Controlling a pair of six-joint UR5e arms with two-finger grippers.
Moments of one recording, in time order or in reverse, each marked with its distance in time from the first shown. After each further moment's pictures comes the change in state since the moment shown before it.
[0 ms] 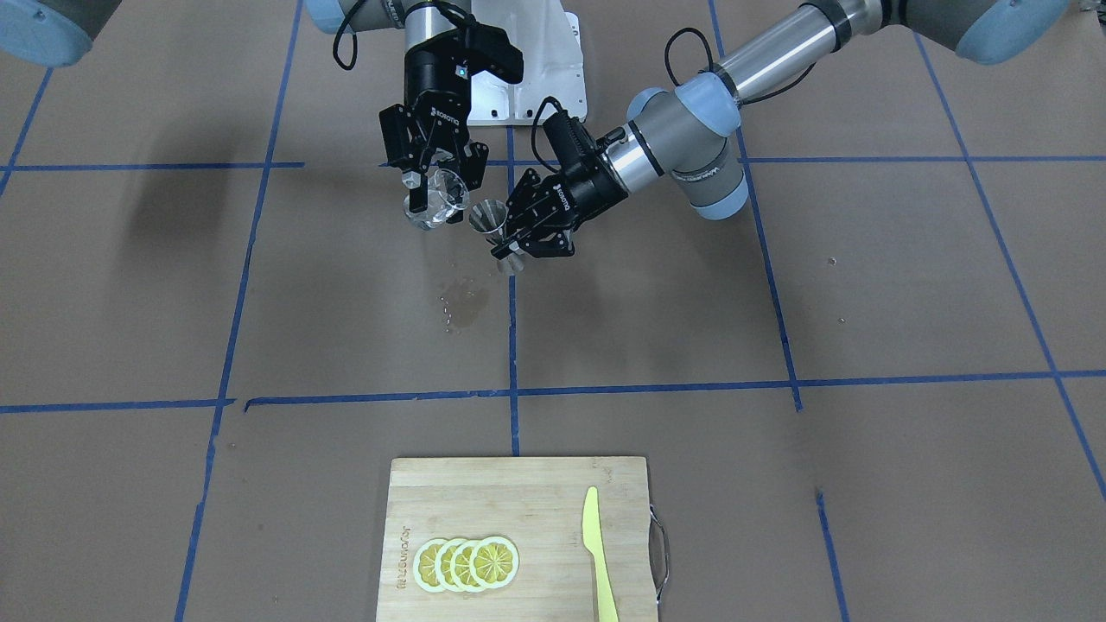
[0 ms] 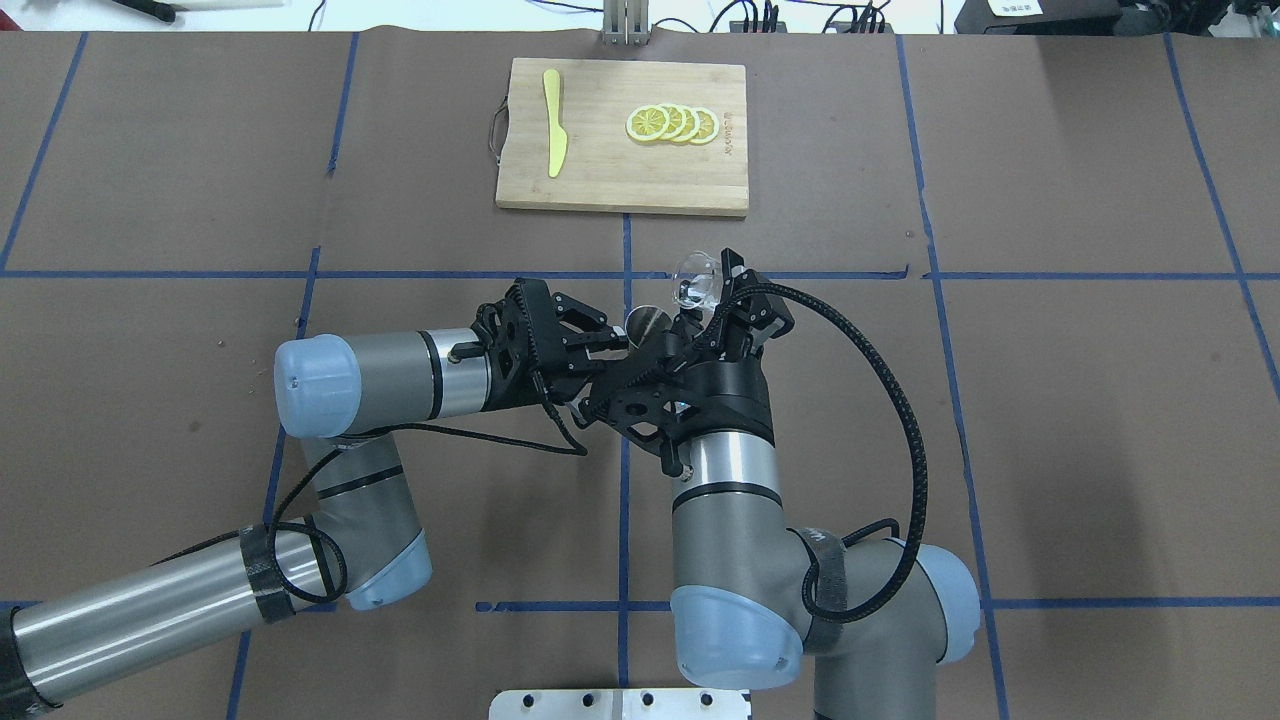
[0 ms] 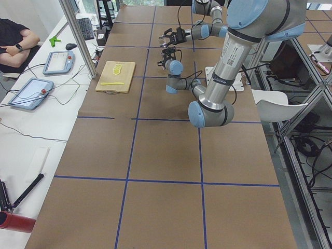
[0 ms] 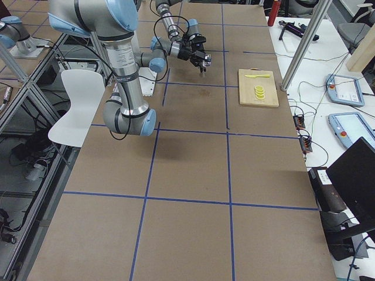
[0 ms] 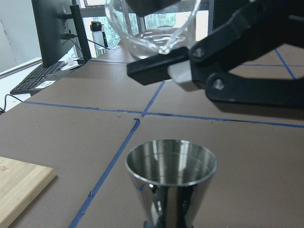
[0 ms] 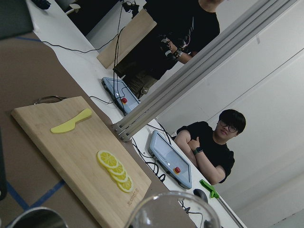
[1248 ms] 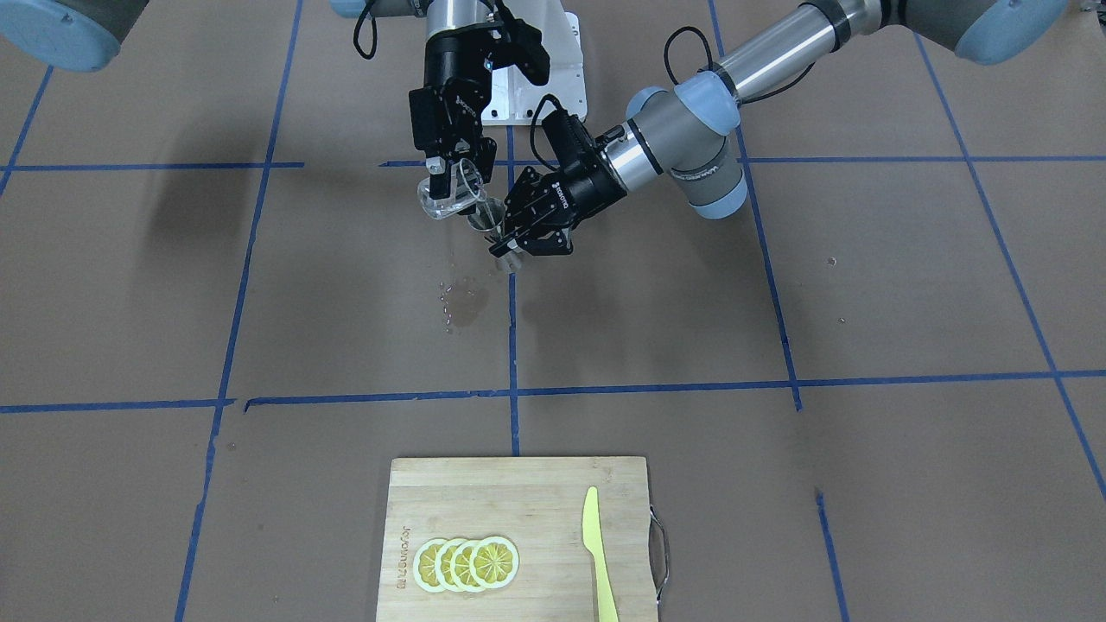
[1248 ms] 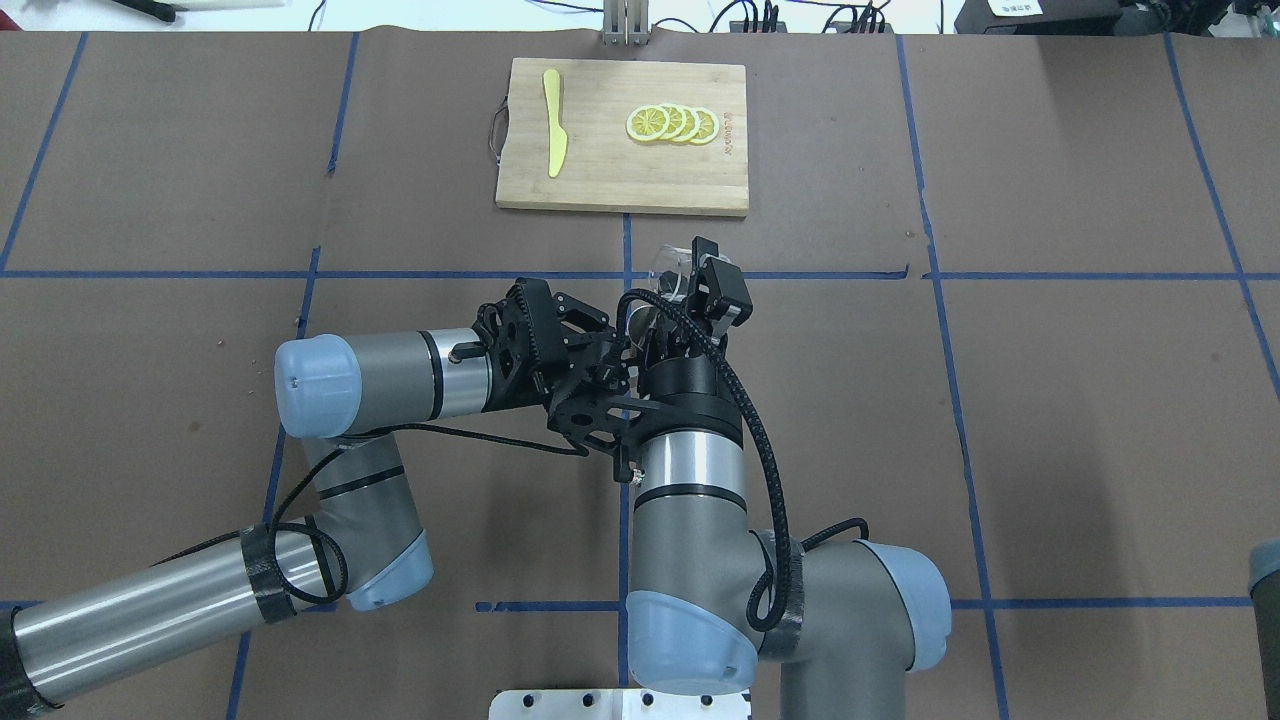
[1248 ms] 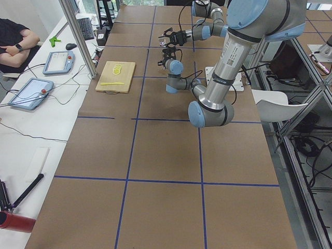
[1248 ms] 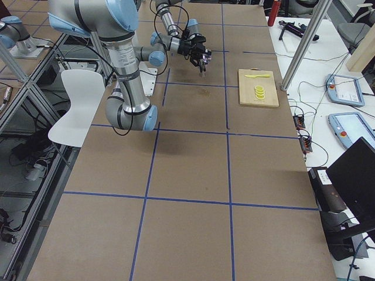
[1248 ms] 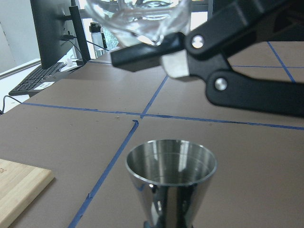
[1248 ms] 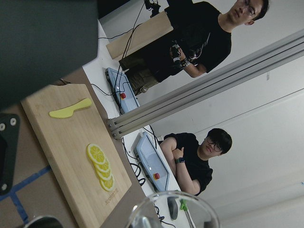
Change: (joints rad) left arm 0.001 -0.001 -0.004 -0.001 -0.001 -0.001; right arm -0.007 0.067 -0.007 -0.132 -0.042 -0.195
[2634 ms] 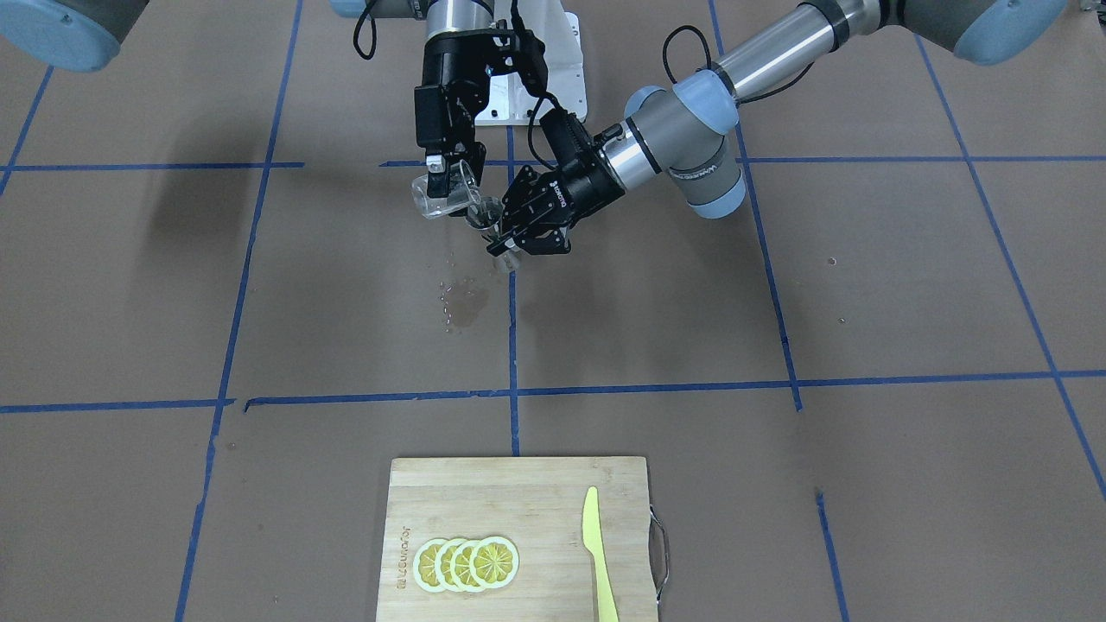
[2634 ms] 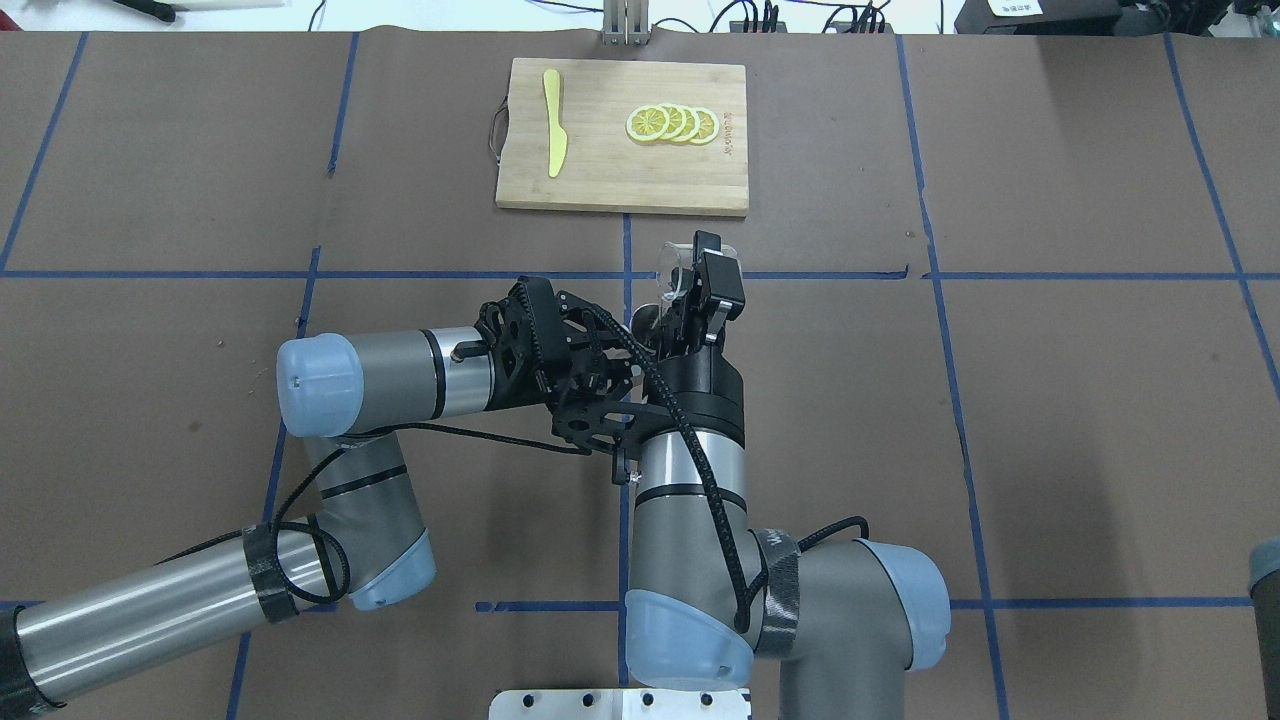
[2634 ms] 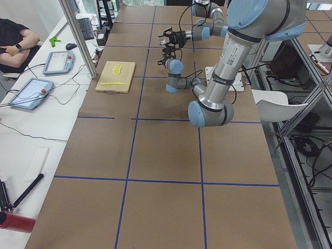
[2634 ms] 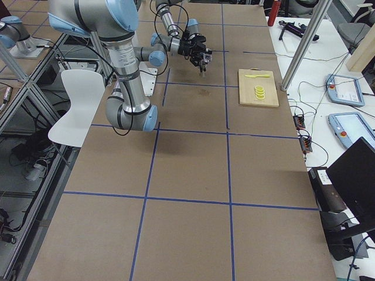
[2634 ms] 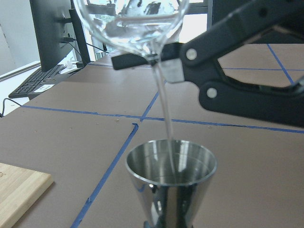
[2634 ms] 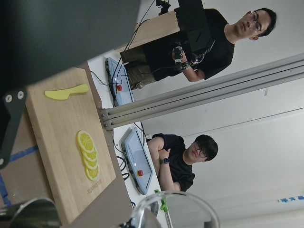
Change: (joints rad) left arm 0.000 -0.004 -0.001 0.001 0.001 0.000; right arm 0.001 0.000 -0.002 -0.039 -0.033 -0.103
